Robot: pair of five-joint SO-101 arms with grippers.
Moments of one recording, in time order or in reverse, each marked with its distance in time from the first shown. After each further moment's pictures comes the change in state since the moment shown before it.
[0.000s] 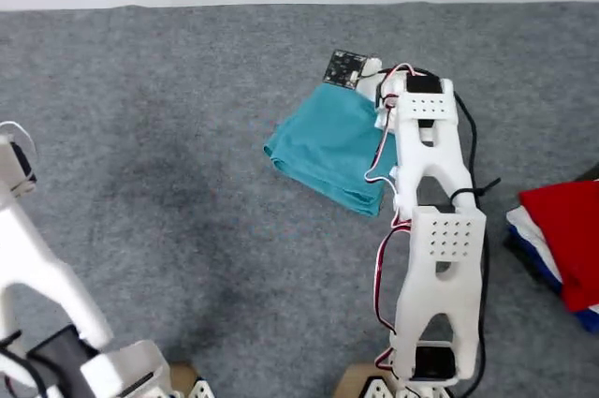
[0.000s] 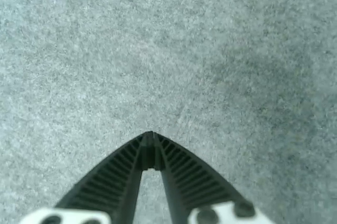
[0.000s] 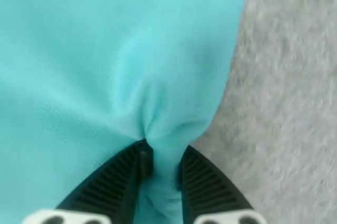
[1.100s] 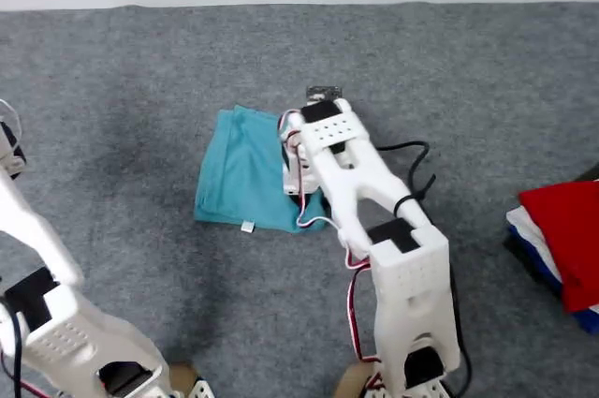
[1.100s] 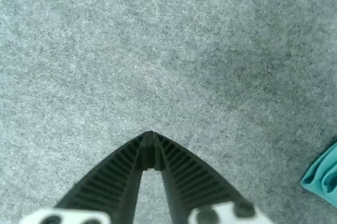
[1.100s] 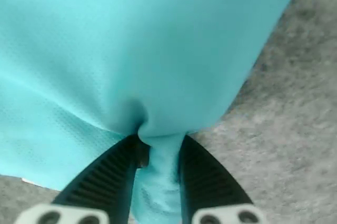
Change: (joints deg) left arm -1.1 25.1 -20.3 -0.1 0.0; right arm -19.5 -15.6 24.7 27.0 -94.3
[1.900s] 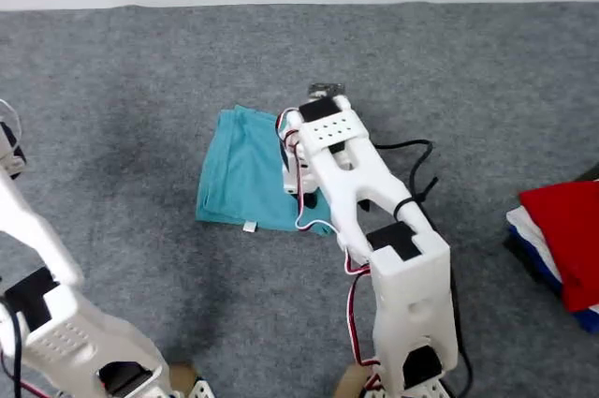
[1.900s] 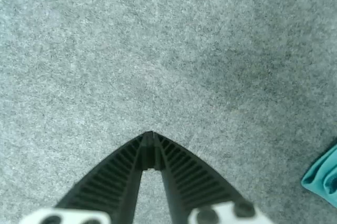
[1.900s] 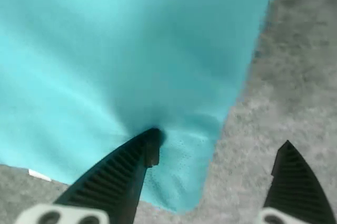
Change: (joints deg) left arm 0.0 0.0 0.0 0.0 0.0; right arm -4.1 -3.8 1.0 1.0 -4.3
